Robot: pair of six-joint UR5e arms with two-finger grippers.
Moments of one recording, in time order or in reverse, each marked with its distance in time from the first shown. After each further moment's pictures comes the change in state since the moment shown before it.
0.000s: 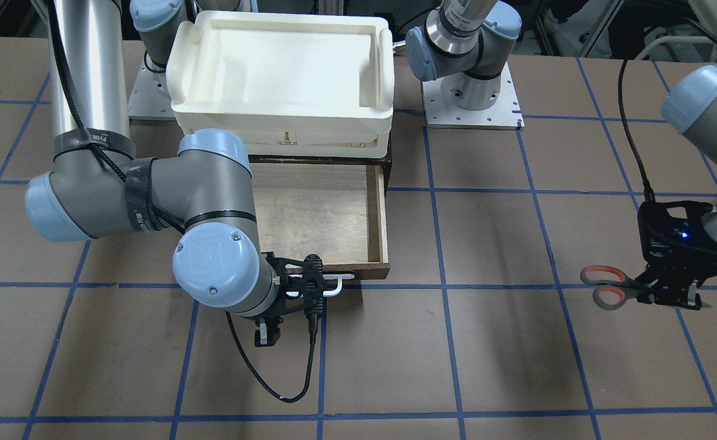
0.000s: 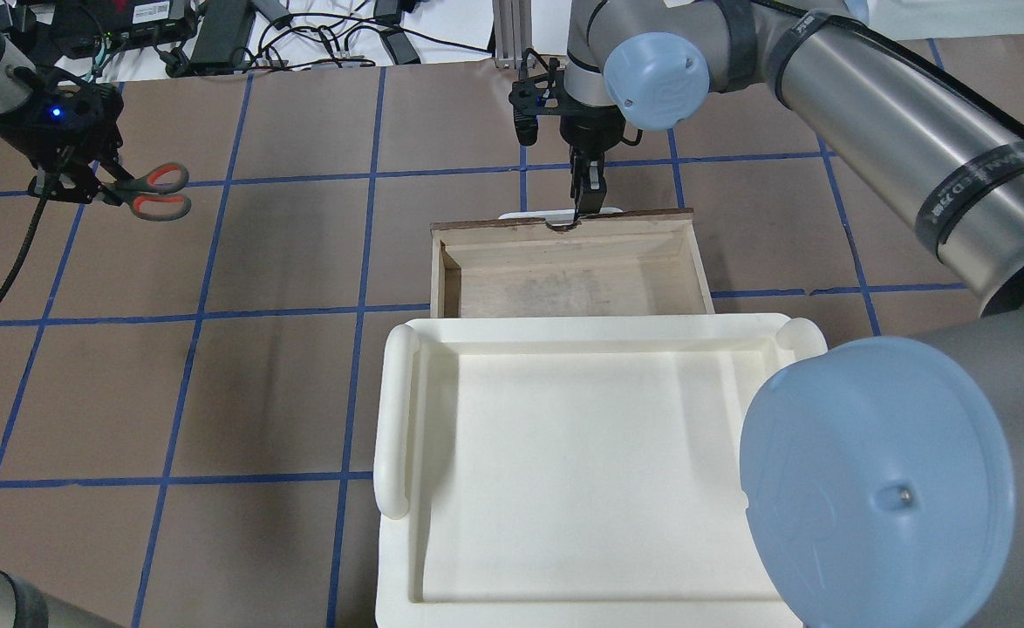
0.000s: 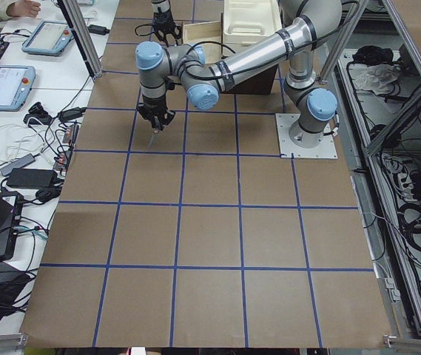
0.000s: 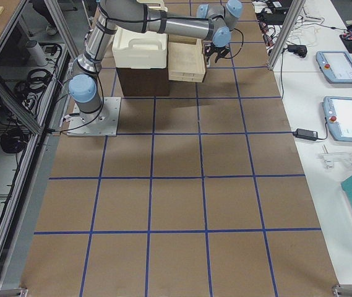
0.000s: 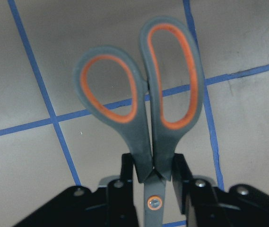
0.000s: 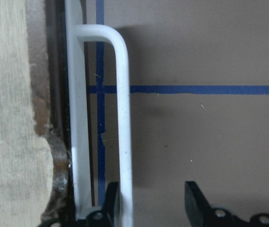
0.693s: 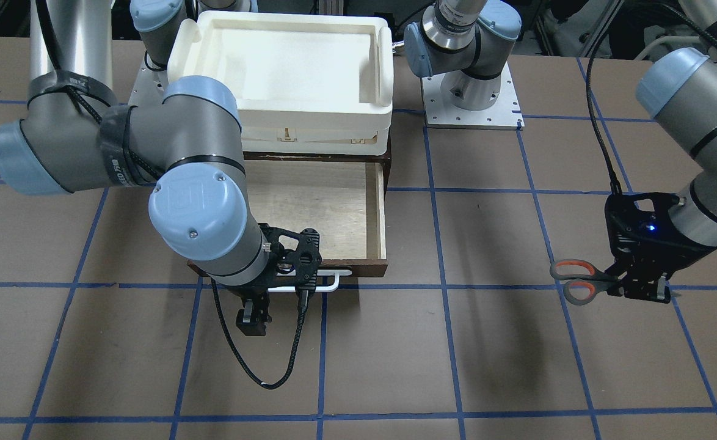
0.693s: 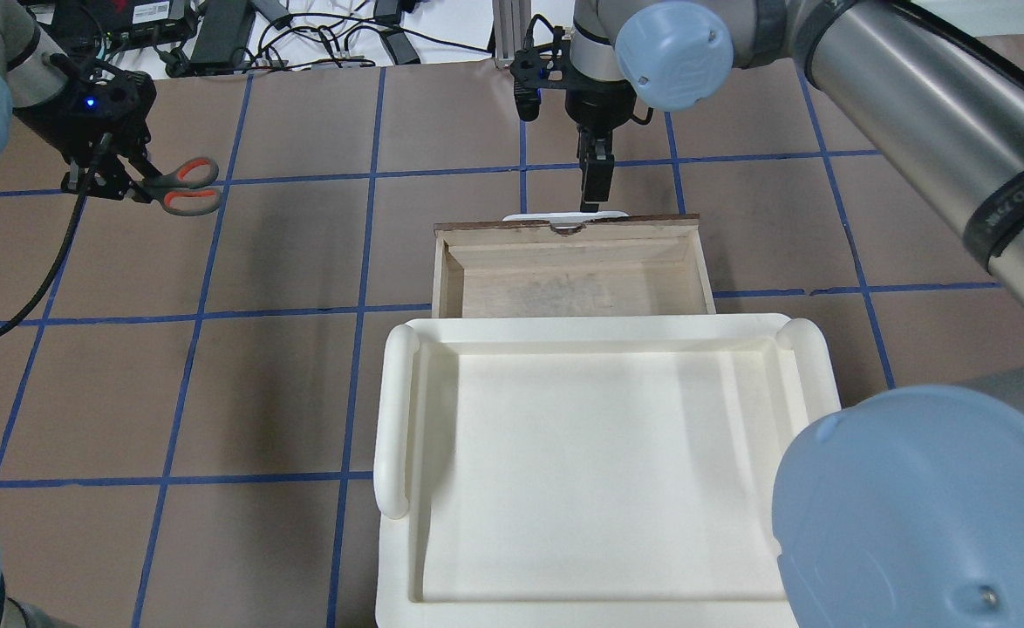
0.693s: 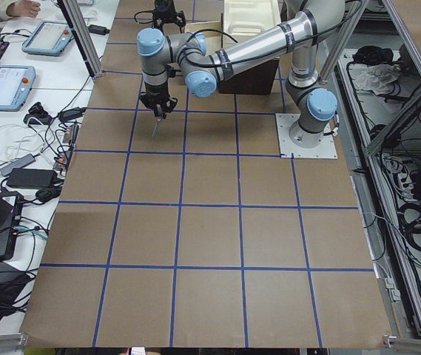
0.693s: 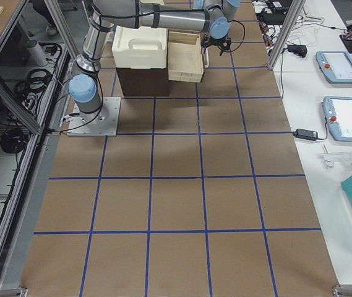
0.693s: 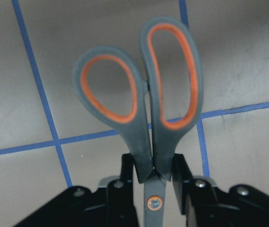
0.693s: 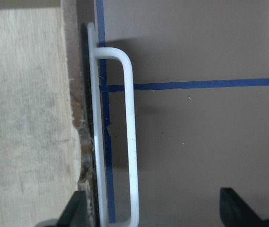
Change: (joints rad) left arm -0.069 0.031 0.000 -0.060 -0.003 -0.127; right arm 0.001 -0.102 0.004 0.017 -0.016 0.038
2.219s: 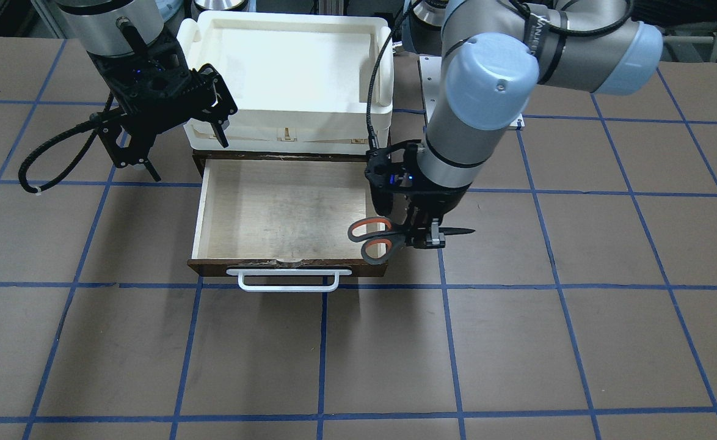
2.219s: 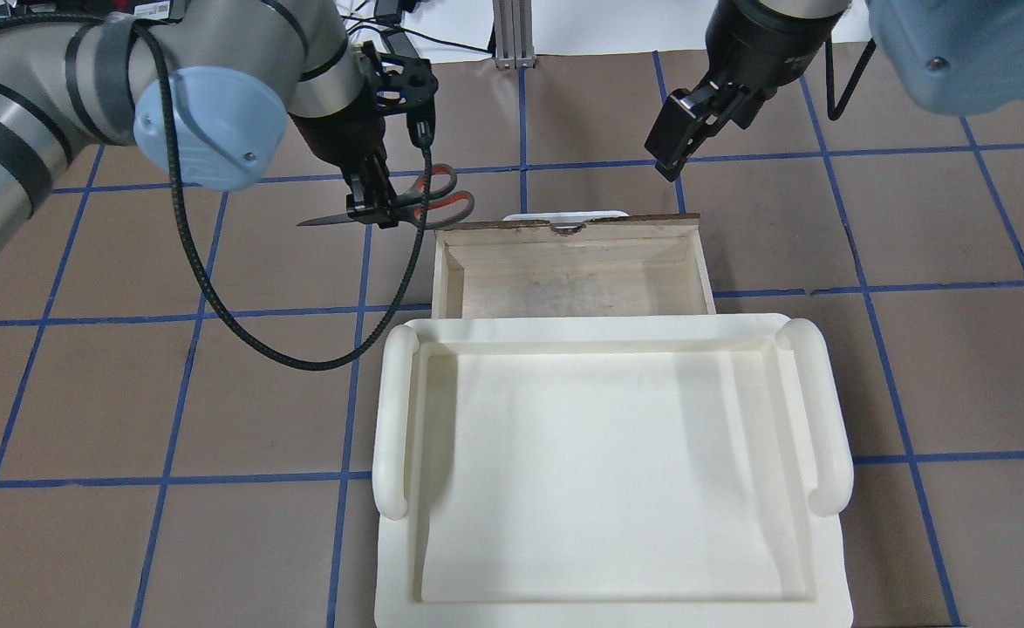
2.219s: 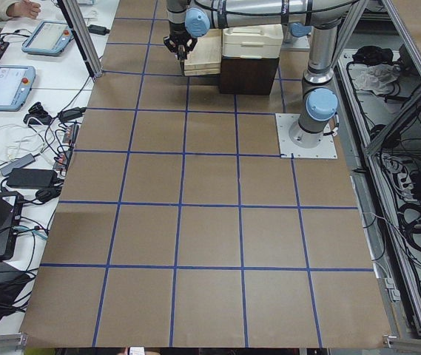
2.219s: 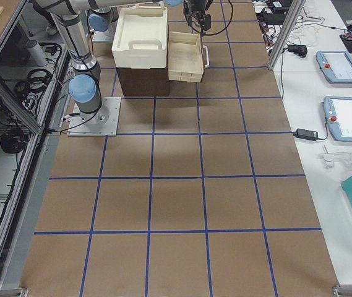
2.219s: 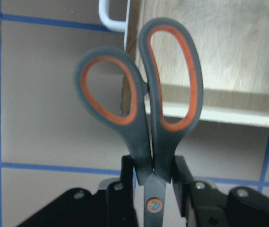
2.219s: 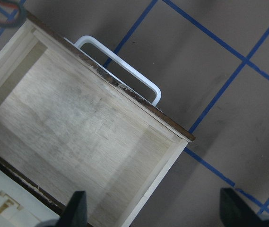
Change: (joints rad) left arm -0.510 0.043 -0.005 -0.088 -0.060 -0.798; right arm -0.106 -0.448 0.204 0.081 -0.016 0.898
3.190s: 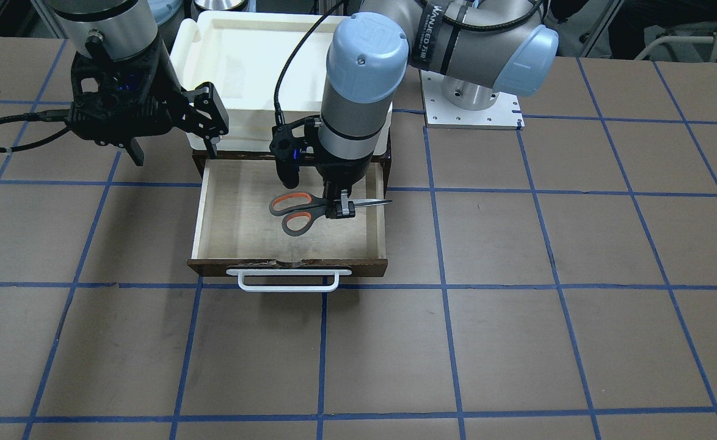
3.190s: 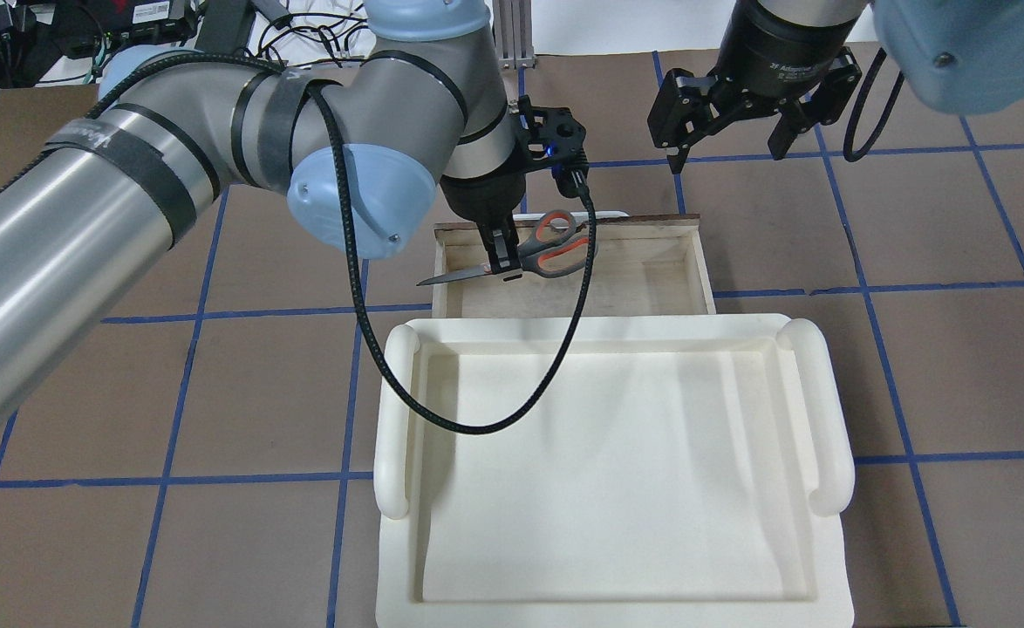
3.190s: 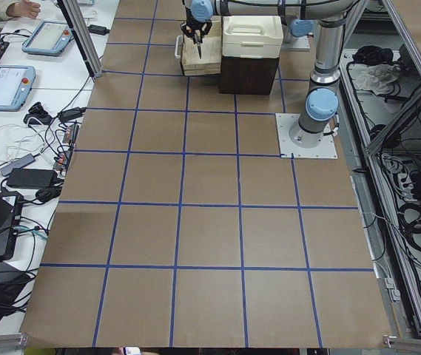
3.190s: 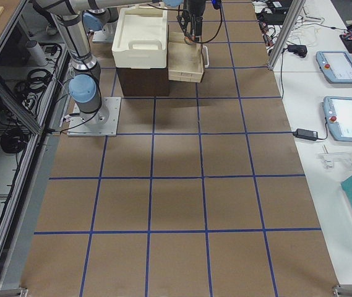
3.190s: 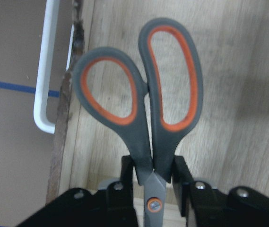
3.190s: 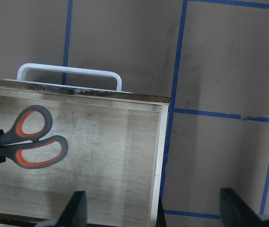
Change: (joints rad) left arm -0.184 -0.032 -0.007 0.043 -0.059 -0.259; right arm -0.010 0.000 0.002 0.039 -0.051 0.415
